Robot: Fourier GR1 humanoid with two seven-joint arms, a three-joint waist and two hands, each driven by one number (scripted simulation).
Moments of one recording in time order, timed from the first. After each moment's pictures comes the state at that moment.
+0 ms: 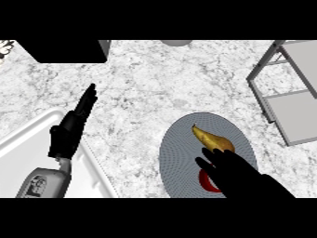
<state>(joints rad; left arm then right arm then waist) -0.17 0.17 -0.14 -1.45 -0.04 0.09 0.03 -0.08 -0.48 0.60 -2.32 0.49 0.48 0.73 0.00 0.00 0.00</state>
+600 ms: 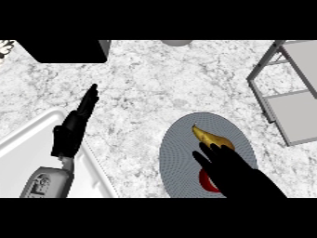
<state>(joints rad) -0.17 0.14 -0.11 -1.42 -0.08 0.06 0.00 -0.04 -0.39 0.61 -2.24 0.70 0.51 0.65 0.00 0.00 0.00</state>
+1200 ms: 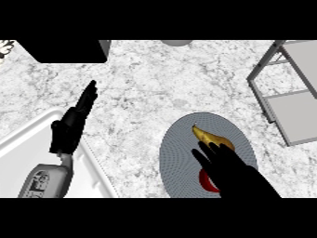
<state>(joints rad) -0.19 0.12 -0.07 -1.43 -0.10 0.04 0.03 0.00 -0.34 0.61 -2.16 0.83 0.53 0.57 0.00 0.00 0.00</state>
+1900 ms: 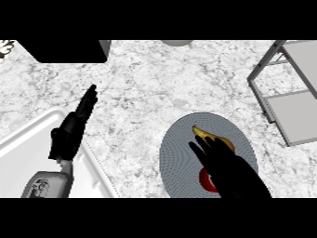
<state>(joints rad) -0.14 0.09 -0.07 -1.49 -0.13 0.02 0.04 0.01 -0.27 0.58 -1.98 0.96 0.46 0.44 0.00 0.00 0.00</state>
